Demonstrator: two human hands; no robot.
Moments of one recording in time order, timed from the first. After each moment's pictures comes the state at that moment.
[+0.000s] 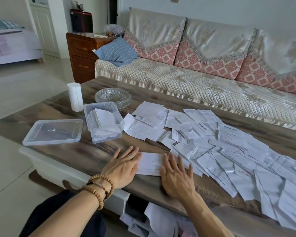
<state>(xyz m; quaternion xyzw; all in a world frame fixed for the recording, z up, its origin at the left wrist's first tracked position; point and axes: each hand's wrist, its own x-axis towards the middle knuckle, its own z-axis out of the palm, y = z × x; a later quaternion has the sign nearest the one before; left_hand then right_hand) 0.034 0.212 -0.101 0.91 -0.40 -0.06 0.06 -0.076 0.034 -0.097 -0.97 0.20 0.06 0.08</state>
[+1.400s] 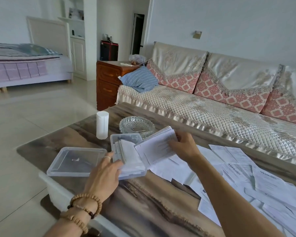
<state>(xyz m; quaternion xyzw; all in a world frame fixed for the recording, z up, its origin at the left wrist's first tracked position) 0.115 0.297 -0.049 0.95 -0.20 0.11 0.20 0.092 0.061 0.051 -0.89 0.08 -0.14 0.43</state>
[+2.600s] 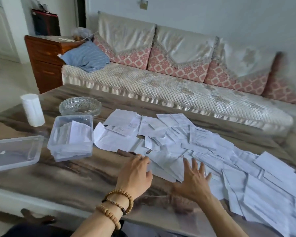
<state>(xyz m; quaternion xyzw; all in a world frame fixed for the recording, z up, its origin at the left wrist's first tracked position) -0.013 0.106 -0.056 0.87 -0.39 0.03 0.28 -0.120 -0.072 -0.067 -0.93 0.35 0.04 0.07</state>
